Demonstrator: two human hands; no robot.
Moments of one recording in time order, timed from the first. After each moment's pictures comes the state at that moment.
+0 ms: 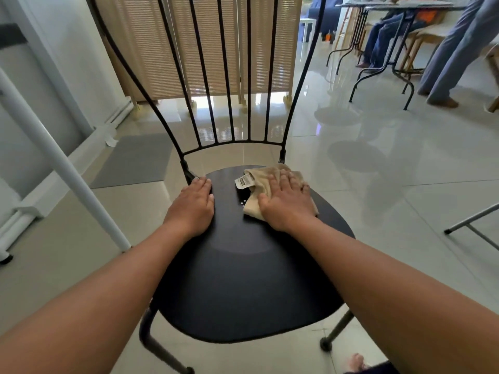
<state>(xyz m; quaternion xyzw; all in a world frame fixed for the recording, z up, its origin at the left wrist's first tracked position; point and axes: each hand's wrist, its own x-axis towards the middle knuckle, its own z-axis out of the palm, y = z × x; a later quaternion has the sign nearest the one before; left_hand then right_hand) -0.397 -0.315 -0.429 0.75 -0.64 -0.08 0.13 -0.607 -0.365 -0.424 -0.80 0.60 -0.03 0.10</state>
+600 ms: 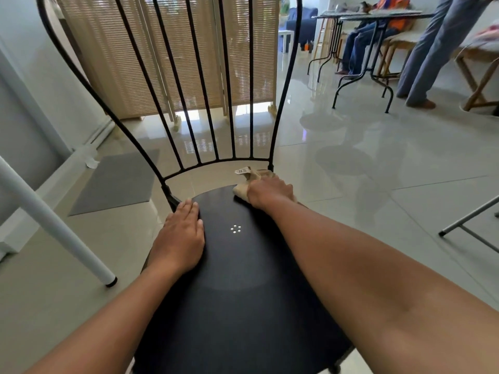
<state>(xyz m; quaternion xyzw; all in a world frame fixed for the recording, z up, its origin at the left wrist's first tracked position) -0.402 -0.324 -0.437 0.76 -0.64 -0.06 0.14 -0.573 -0.446 -0.396 -0.69 0.70 -0.07 0.20</state>
